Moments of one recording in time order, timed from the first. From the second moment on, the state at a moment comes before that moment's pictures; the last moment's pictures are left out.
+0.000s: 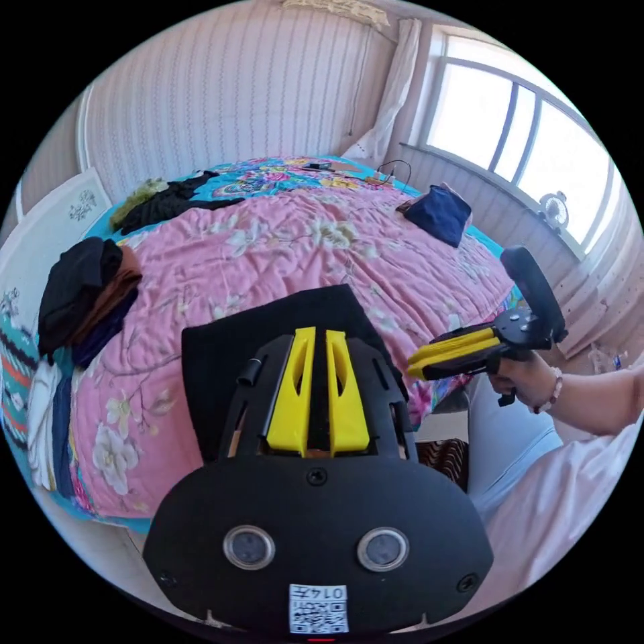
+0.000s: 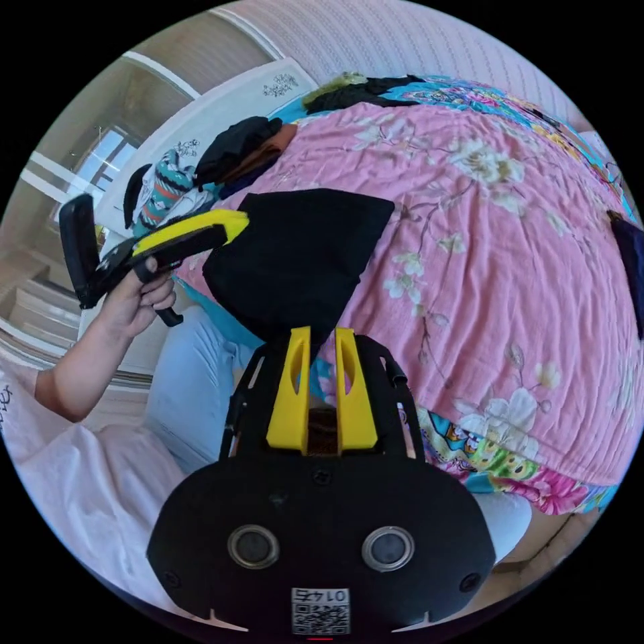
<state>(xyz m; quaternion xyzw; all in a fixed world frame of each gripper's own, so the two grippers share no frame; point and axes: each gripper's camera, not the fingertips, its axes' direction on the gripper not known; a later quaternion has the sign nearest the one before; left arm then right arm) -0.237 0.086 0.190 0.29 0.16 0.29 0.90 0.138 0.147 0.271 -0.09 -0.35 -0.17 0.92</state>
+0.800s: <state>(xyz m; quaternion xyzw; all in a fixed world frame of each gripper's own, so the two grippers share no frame) -0.183 0.109 0.226 0.25 0.16 0.35 0.89 0.127 0.205 0.282 -0.14 -0.36 -0.17 0.91</state>
